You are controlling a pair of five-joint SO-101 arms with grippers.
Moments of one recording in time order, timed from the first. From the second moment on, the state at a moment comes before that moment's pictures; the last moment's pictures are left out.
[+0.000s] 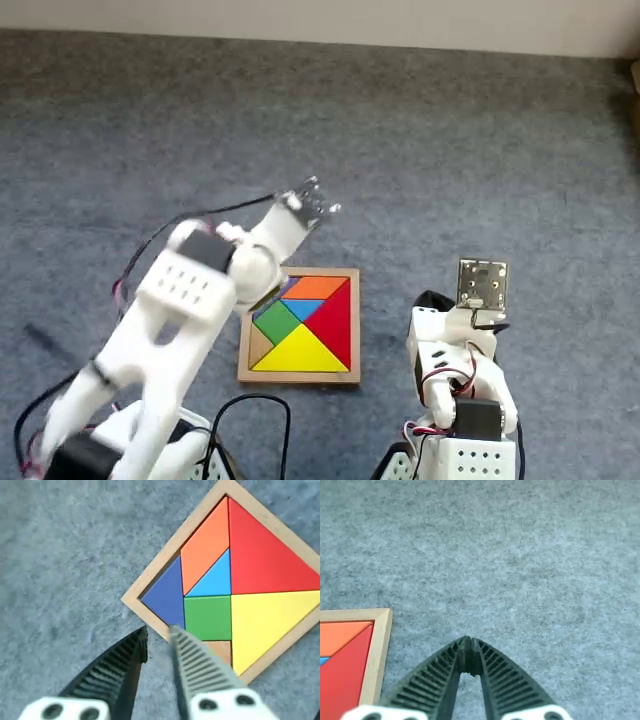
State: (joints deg) left arm 16.8 -27.8 39.3 69.5 -21.3; right arm -1.8 -103.2 95.8 53.1 2.6
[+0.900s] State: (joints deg) left arm -2.5 -93.1 82.7 65.0 -8.0; right arm -1.8 -103.2 95.8 53.1 2.6
